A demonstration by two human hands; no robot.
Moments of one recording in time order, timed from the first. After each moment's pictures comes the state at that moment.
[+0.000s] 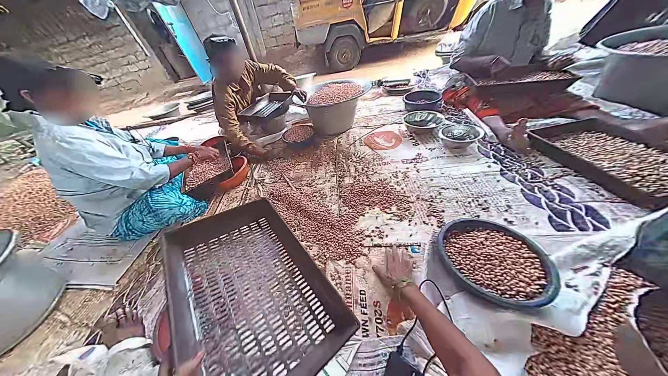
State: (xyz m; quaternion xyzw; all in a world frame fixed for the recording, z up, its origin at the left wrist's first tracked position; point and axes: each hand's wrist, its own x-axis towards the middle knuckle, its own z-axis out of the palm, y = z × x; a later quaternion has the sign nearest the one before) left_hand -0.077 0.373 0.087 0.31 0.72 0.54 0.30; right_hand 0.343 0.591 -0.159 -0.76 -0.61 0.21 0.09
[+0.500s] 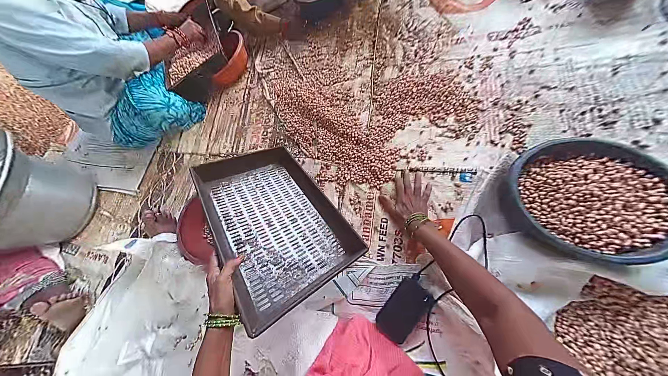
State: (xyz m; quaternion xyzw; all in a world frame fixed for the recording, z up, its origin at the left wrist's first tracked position) left_hand -0.086 0.406 0.010 0.29 0.79 0.46 0.28; right_hand 0.299 0.587 -0.190 -0.68 -0.71 0.15 0.11
